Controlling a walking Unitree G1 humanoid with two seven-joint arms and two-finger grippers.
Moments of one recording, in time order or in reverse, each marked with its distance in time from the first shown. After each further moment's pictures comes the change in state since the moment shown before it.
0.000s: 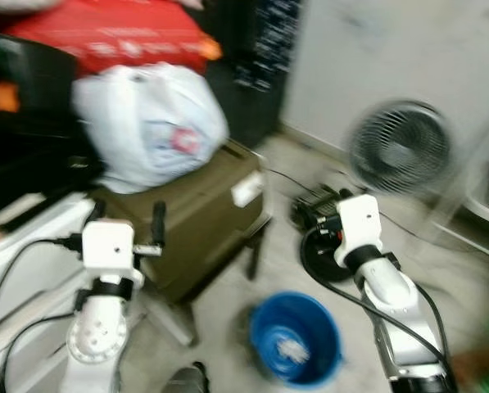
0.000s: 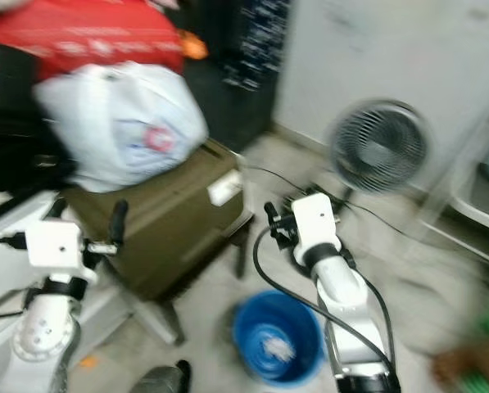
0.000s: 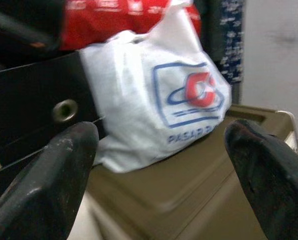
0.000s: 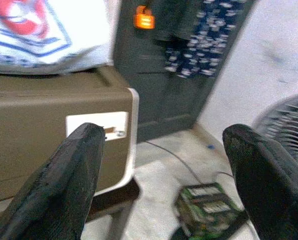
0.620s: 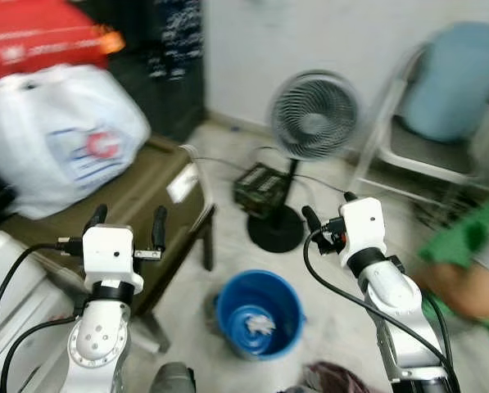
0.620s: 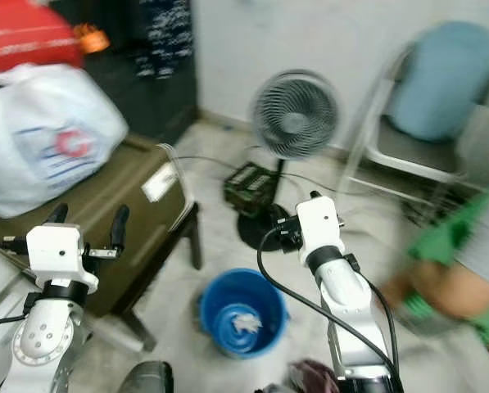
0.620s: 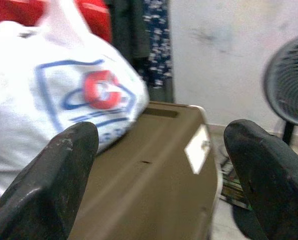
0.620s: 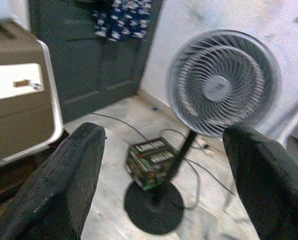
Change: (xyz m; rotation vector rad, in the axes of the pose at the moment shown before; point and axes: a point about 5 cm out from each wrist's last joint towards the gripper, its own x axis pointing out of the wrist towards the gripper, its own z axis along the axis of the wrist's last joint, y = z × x) left arm -0.004 0.004 -0.004 0.000 0.023 0.013; right arm -0.004 -0.001 -0.006 0.011 0.022 -0.013
